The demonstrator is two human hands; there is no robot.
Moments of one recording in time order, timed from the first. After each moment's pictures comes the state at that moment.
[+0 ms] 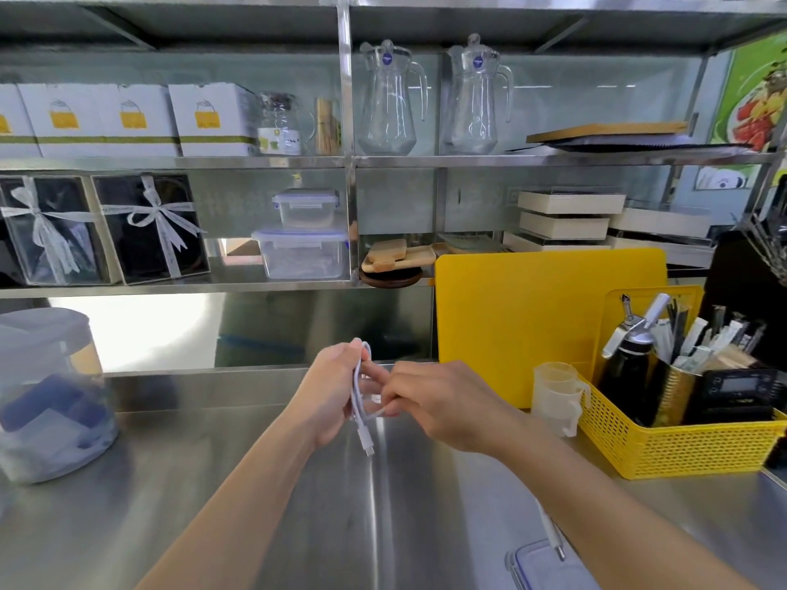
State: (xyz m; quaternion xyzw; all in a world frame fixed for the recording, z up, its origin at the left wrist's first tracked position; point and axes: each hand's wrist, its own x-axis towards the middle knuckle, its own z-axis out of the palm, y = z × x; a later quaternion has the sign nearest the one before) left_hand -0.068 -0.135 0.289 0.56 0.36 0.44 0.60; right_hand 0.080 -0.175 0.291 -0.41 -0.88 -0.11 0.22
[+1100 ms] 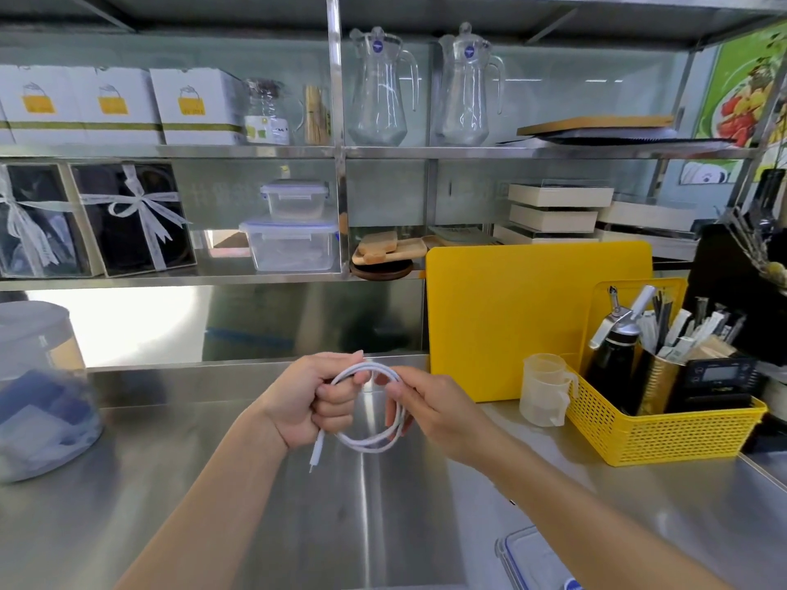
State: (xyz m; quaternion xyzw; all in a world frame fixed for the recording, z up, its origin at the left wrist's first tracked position) left_hand -0.094 -0.125 0.284 0.53 0.25 0.29 0.76; right_hand 0.072 -0.182 0.263 -0.48 -0.74 0.27 0.39
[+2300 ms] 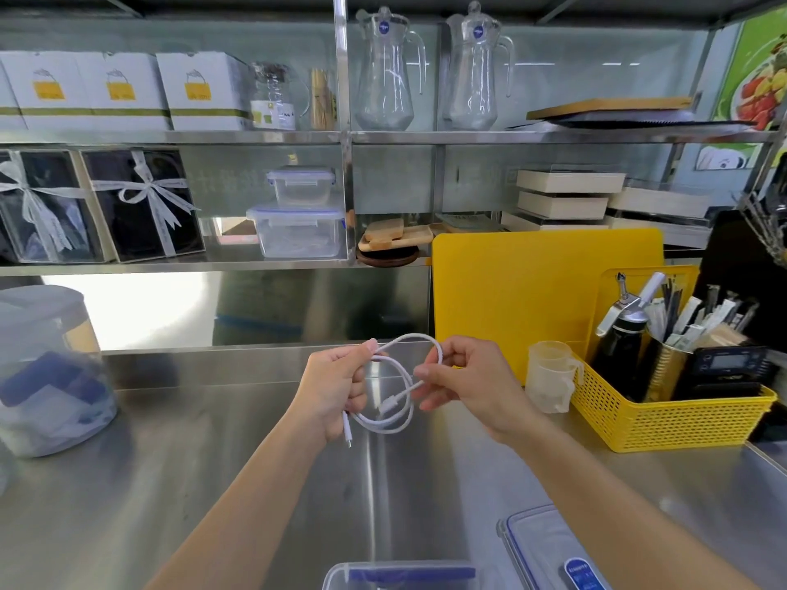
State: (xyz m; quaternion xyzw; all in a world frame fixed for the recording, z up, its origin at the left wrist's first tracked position) left_hand -0.064 -0.134 0.255 0.48 0.40 0.49 0.61; right_hand 0.095 -0.190 0.270 -0.51 -0.56 0.38 0.53
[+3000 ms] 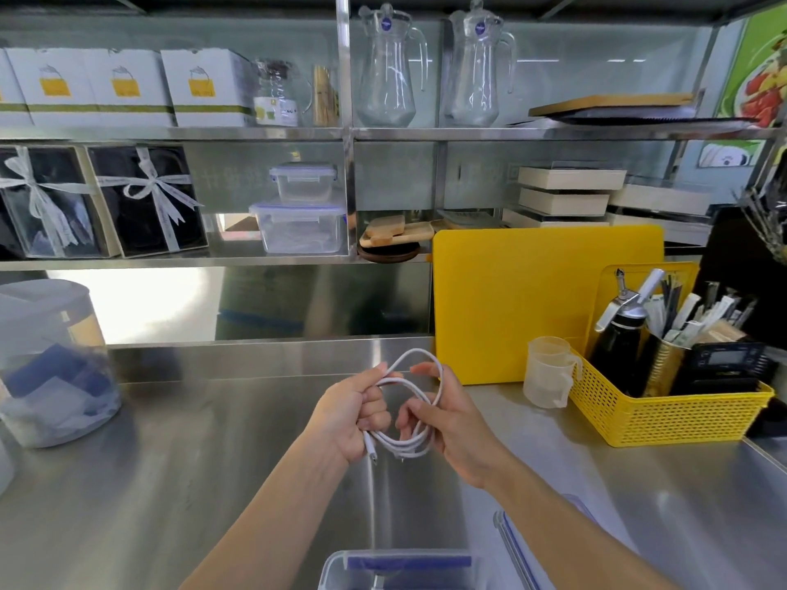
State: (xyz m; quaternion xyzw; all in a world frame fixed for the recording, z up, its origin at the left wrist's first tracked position) left_hand -0.053 -0.154 0.234 0.30 0.36 0.44 0.76; right_hand 0.081 -0.197 0.211 -0.42 -0.54 0.50 0.53
